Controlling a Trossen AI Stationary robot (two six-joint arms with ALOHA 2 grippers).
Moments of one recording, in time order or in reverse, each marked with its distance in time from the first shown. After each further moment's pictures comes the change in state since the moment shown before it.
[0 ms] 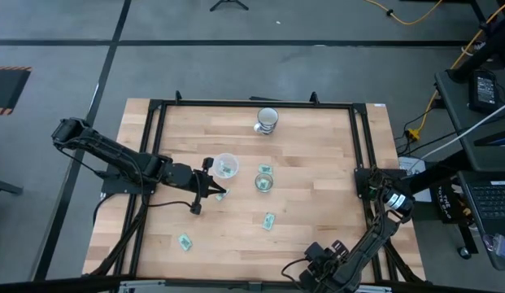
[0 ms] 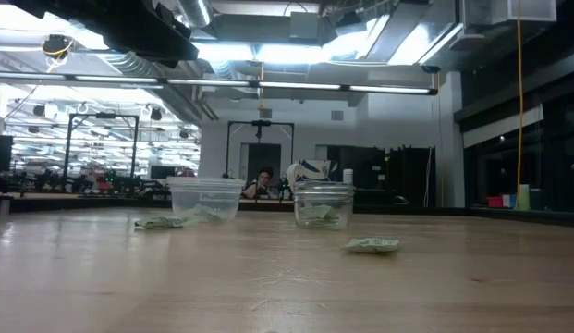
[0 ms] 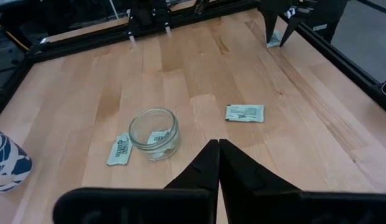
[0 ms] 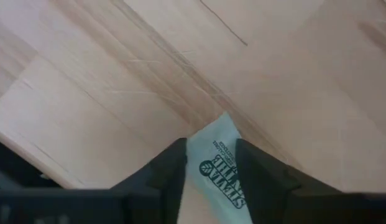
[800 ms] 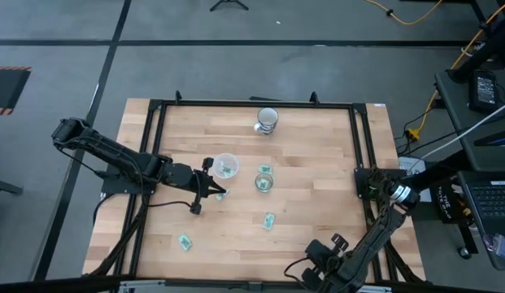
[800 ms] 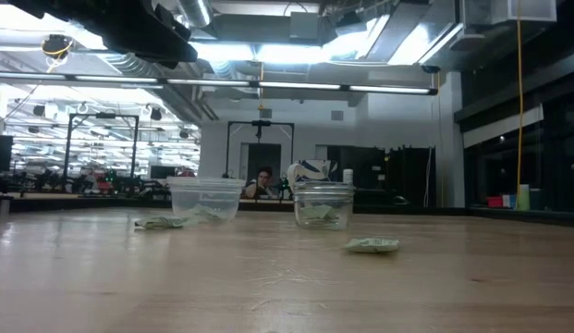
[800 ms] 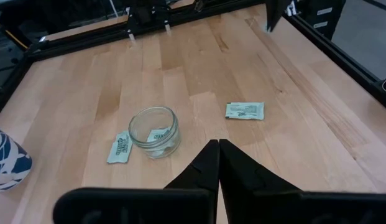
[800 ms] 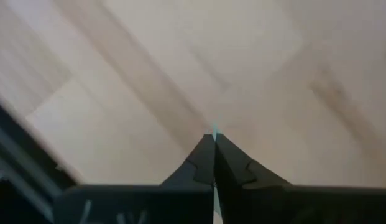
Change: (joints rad) left arm 0.000 0.000 0.000 -0.008 0.000 0.002; right arm -0.002 -0.100 -0.004 -0.074 0.109 -0.129
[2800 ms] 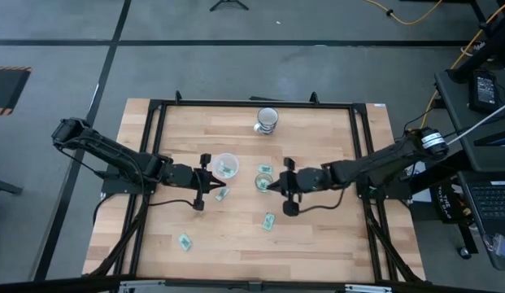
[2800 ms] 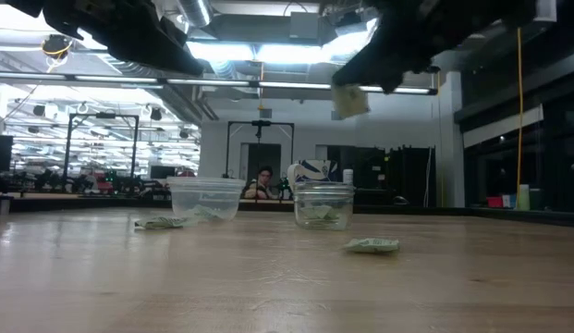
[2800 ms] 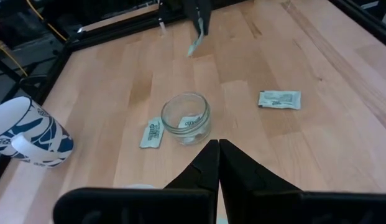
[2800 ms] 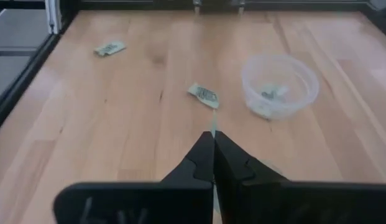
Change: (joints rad) left arm 0.001 0.000 0.000 -0.037 -0.127 0.011; right arm -0.723 -0.607 -0.714 1.248 -0.065 -1.569
